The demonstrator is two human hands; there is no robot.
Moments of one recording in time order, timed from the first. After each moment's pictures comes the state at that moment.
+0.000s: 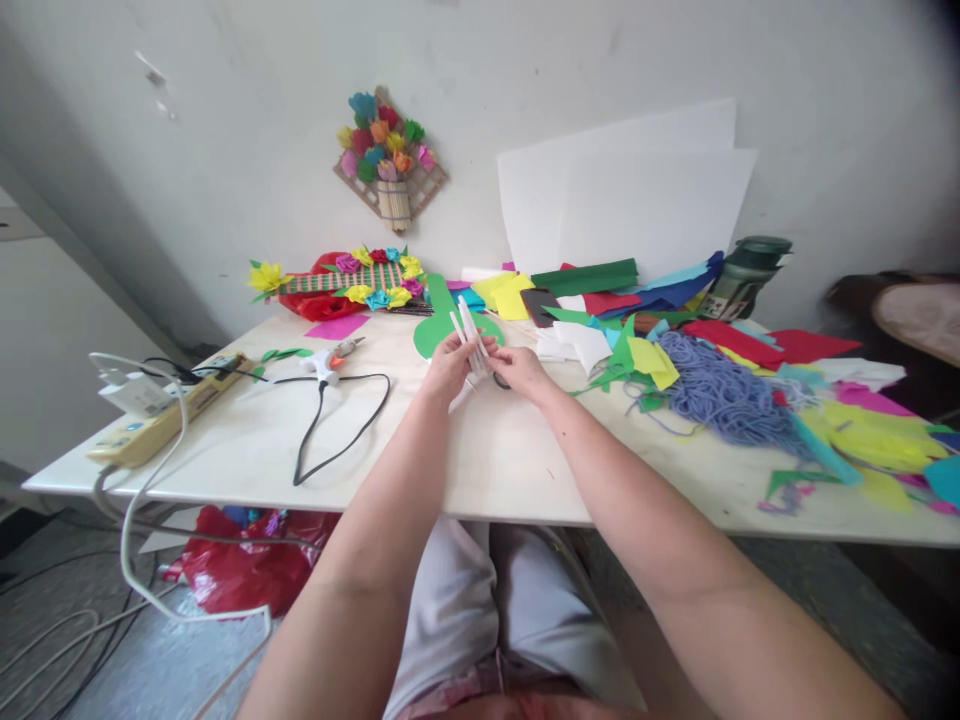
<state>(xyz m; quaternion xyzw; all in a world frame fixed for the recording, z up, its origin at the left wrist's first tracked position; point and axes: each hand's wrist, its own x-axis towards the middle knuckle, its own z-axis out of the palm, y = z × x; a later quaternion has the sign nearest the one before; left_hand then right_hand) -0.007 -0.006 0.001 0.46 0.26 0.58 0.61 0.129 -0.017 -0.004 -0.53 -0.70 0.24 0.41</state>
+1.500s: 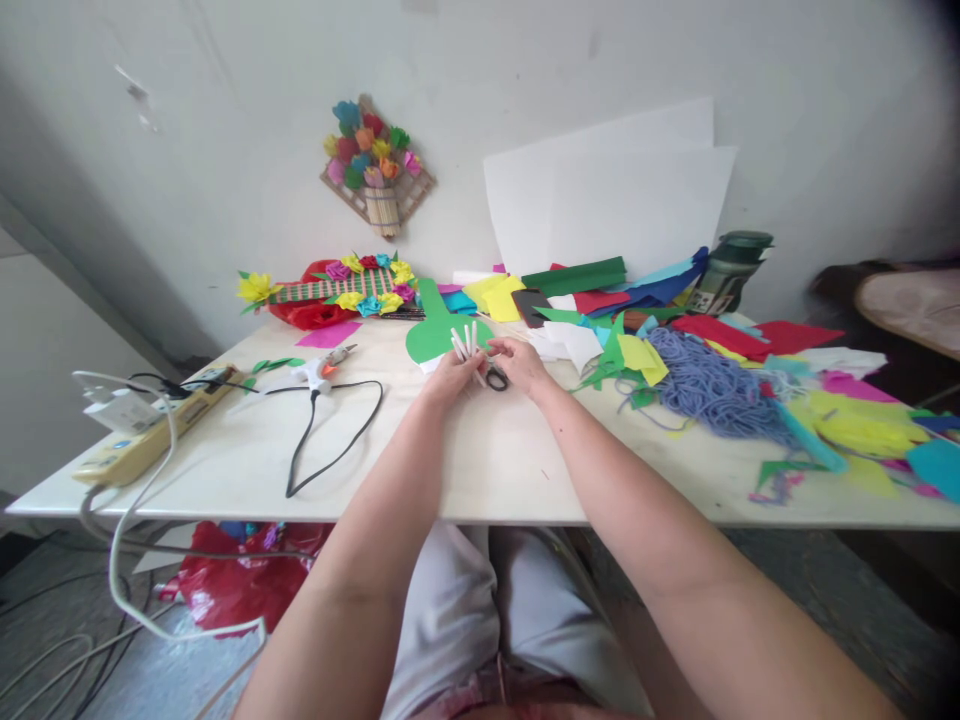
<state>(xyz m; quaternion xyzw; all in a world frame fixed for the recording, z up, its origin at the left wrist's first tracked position) -0.007 0.005 -0.016 0.65 0.37 0.49 0.45 0.141 -0.005 -0.006 -0.54 -0.66 0.25 0.45</state>
